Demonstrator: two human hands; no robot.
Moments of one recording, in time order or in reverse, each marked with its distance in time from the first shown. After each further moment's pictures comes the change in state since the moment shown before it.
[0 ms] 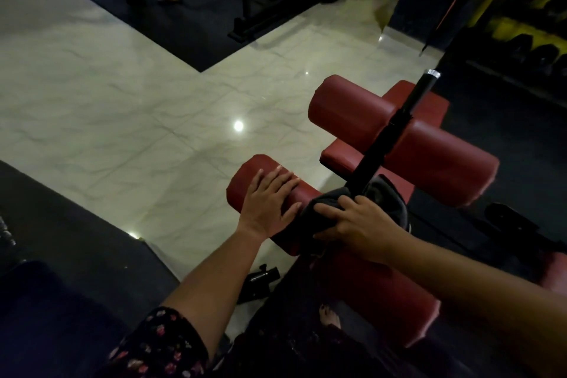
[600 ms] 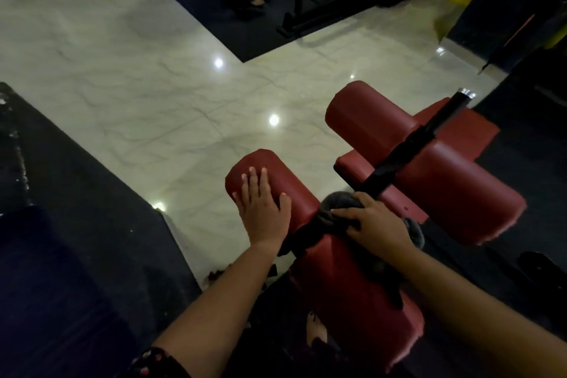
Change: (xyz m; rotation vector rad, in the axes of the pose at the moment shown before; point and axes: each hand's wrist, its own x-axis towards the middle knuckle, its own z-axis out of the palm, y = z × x) left_hand 0.001 0.071 0.008 -0.191 0.113 -0.873; right_hand 0.003 0.076 0.038 0.224 0.046 0.331
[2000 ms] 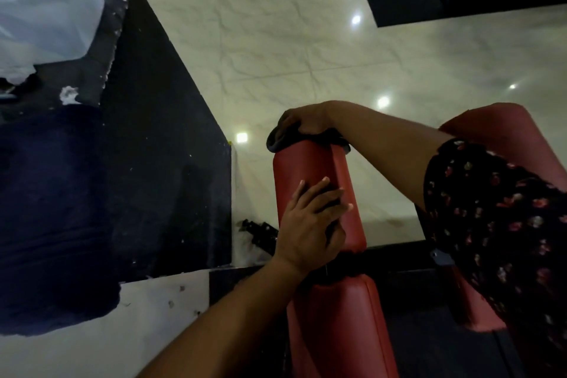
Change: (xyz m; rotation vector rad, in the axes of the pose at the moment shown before) left_hand -0.005 0.015 0.029 -0.077 0.286 0.262; right_hand 0.273 -0.179 -0.065 0.120 -0.799 -0.830
